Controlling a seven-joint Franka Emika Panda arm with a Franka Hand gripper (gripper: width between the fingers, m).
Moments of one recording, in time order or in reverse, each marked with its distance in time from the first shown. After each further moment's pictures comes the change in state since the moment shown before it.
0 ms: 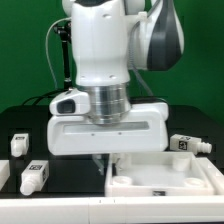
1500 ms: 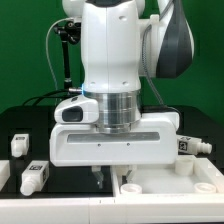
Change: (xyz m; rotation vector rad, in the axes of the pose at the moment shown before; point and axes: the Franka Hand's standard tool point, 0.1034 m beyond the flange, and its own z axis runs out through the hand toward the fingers) arm 0.033 -0.004 0.004 -0.034 0.010 -0.022
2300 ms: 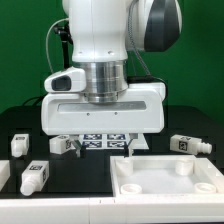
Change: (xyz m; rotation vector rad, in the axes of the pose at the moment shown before) arm -0.035 0.017 -0.040 0.012 -0.021 0.041
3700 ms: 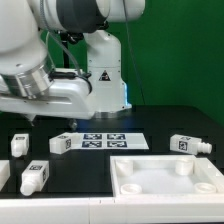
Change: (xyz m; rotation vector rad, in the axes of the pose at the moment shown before) arm -0.094 0.098 -0.028 0.079 -0.644 0.295
